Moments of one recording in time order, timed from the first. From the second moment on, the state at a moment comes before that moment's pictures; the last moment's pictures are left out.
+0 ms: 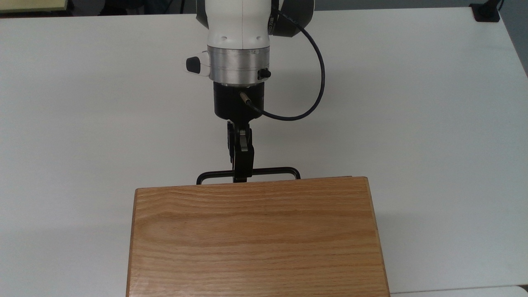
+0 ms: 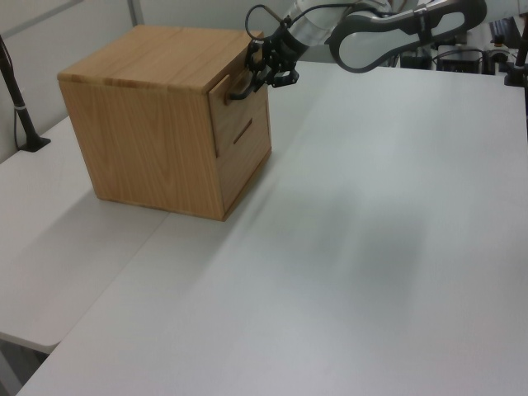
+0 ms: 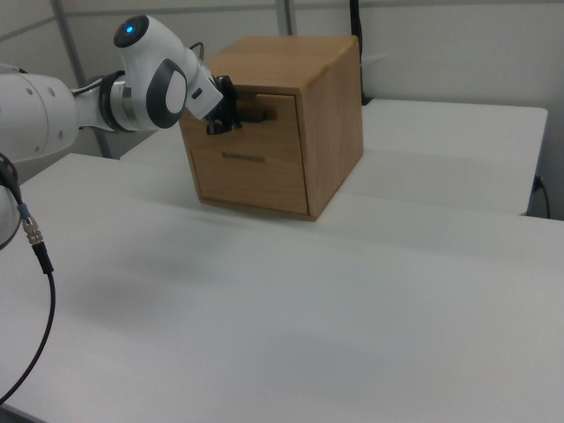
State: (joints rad) arm 0.12 0.46 -0.01 -1.42 -0.13 2.61 1.57
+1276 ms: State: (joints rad) arm 0.12 -0.08 -0.02 -2.08 0.07 2.54 1.14
